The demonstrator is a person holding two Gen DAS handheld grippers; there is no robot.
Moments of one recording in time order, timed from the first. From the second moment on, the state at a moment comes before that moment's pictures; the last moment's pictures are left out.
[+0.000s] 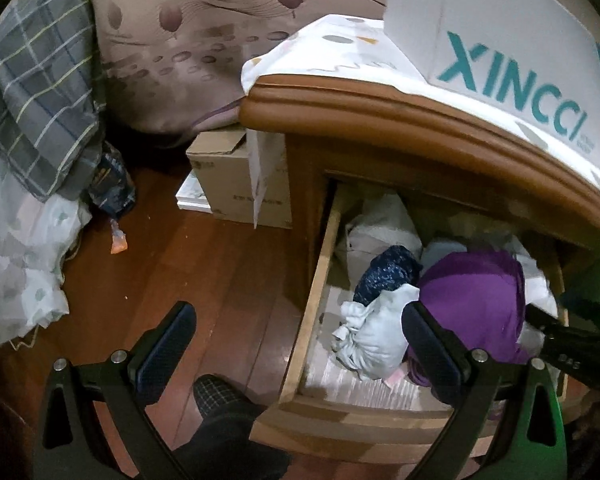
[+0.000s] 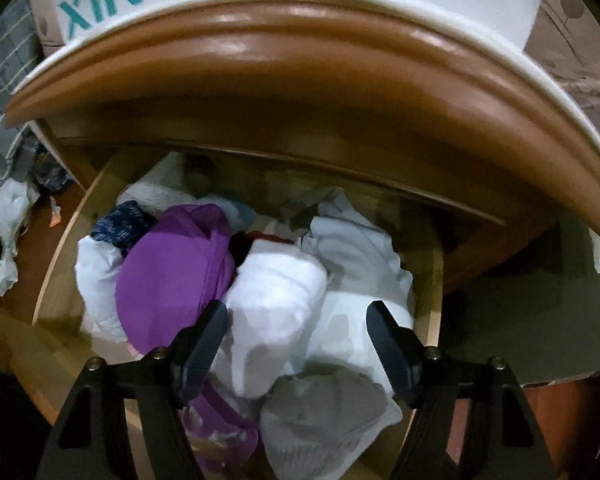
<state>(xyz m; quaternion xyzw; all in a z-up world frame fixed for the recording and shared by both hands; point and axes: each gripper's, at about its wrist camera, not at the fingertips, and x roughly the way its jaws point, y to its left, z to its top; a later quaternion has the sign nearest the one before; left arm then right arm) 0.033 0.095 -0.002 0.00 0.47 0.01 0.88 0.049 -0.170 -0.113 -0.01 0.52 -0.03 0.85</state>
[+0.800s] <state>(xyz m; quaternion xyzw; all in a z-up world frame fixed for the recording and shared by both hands) 0.037 0.112 -0.027 -0.06 0.52 -0.02 0.85 0.065 -0.170 -0.141 0.06 0.57 0.00 0.82</state>
